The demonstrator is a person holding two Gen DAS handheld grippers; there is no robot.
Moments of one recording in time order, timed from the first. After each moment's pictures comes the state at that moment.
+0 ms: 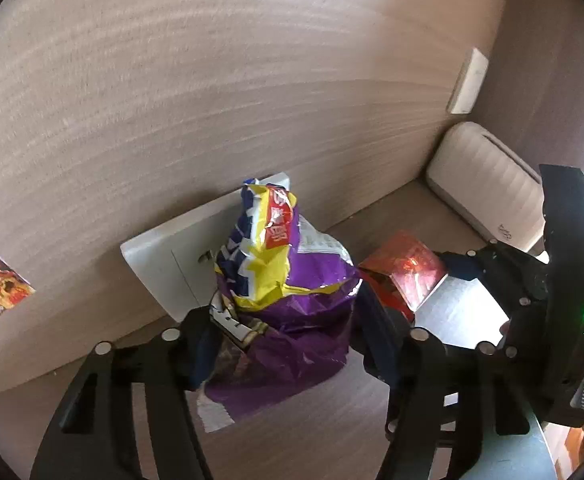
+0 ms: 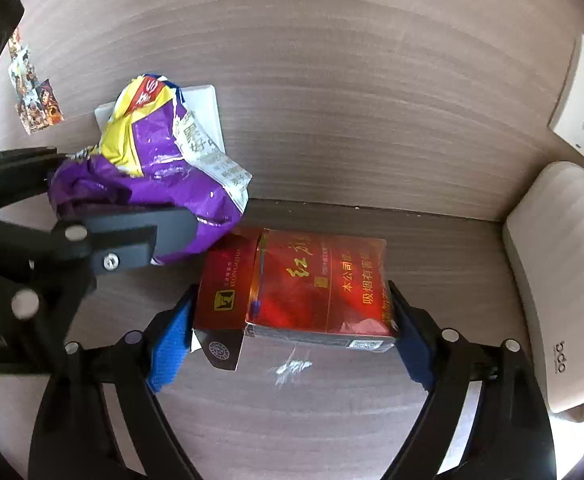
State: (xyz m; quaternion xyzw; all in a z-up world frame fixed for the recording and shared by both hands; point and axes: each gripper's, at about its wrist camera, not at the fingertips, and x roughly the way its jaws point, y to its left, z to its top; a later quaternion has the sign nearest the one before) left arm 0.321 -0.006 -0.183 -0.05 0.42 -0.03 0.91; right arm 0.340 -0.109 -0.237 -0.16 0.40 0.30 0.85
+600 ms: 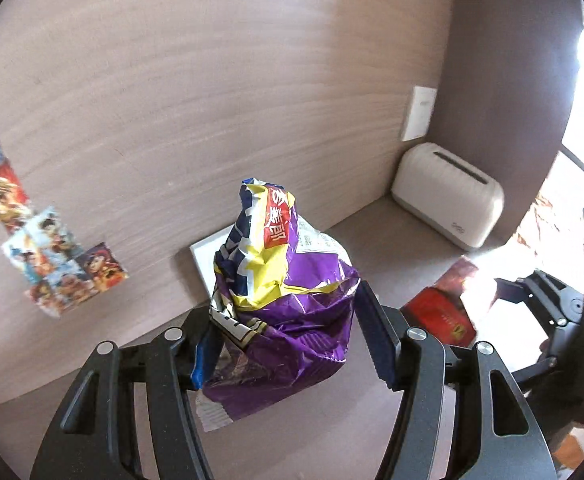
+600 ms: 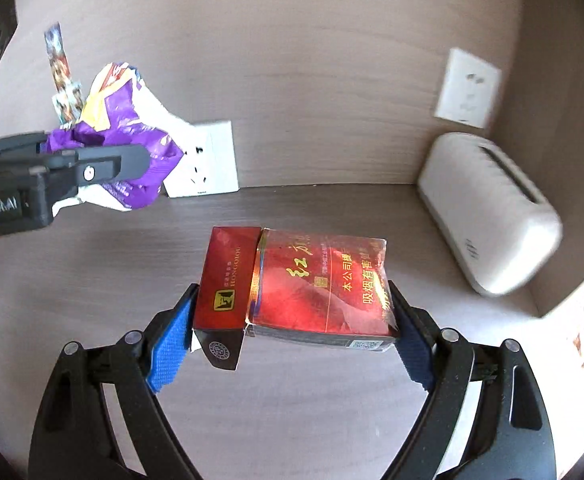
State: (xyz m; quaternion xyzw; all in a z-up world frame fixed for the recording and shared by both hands) left arm 0.251 -0.013 -0.120 -0.01 0.37 -0.03 0.93; right arm 0.246 -0.157 -0.182 -0.11 0.38 0.22 0.89
